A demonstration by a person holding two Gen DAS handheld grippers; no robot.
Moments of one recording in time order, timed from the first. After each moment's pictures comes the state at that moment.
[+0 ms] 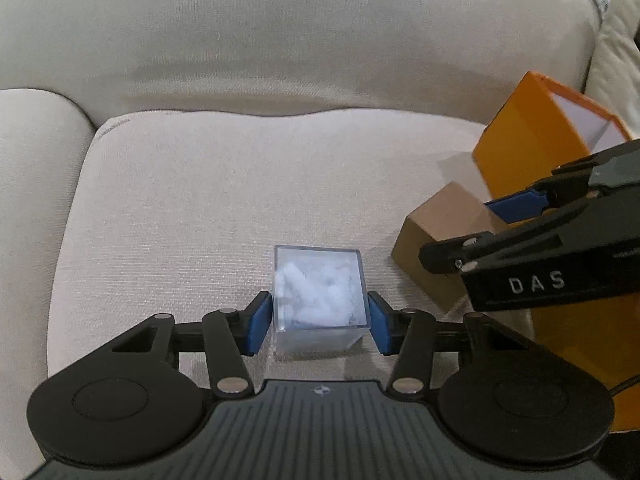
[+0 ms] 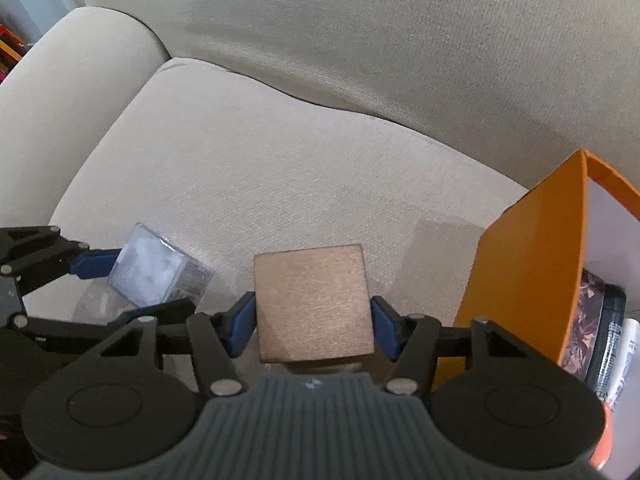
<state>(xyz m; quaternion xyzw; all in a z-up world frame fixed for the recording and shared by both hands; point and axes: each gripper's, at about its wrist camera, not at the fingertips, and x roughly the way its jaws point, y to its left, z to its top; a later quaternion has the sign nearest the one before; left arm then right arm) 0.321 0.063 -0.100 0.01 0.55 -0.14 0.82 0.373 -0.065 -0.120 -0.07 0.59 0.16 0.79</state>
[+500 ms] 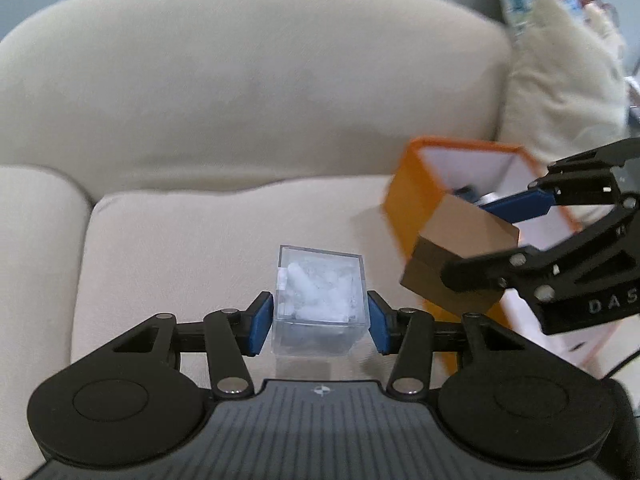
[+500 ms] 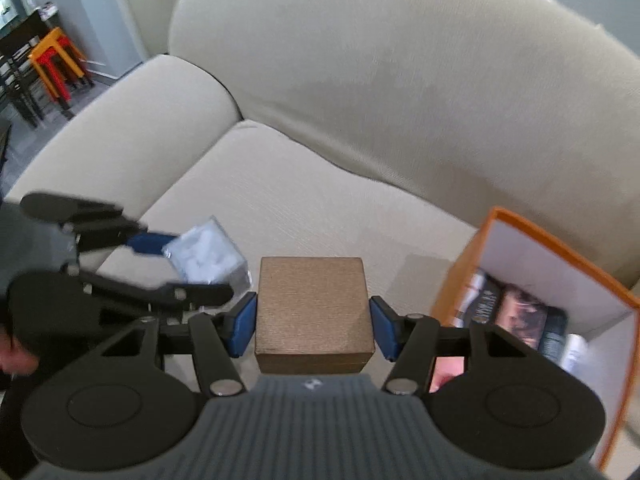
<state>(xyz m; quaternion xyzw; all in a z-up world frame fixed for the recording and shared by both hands) 0.273 0.039 0.001 0.01 0.48 -0.20 0.86 0.305 -0.109 0.002 -0.09 0.51 0.24 0.82</state>
